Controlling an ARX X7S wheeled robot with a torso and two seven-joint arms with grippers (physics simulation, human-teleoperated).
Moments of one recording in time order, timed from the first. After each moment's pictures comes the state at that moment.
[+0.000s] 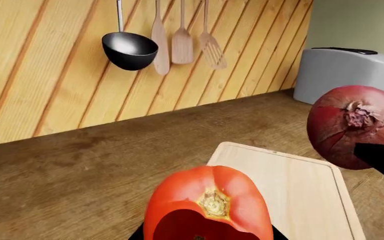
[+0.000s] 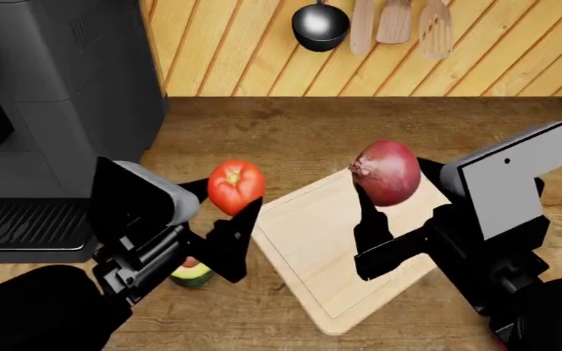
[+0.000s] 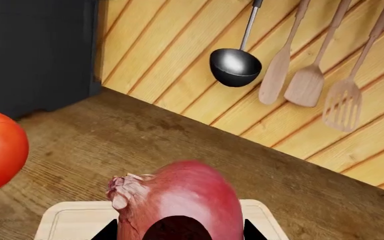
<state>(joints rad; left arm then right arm) -0.54 -0.57 0.18 0.63 -1.09 -0.90 -0.18 0.79 0.82 -0.25 -0.80 1.51 1.07 0.81</state>
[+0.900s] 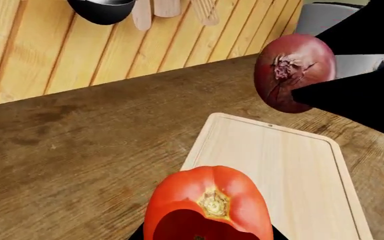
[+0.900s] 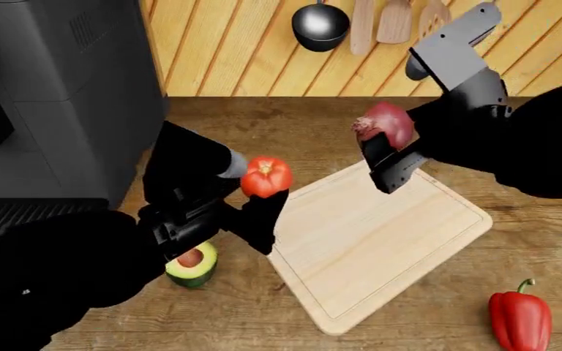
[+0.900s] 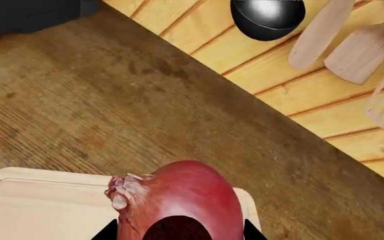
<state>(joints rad) -0.83 -0.46 0.32 0.37 -1.17 -1.09 -0.22 1.48 0.71 -0.75 -0.09 1.26 1.34 0.22</state>
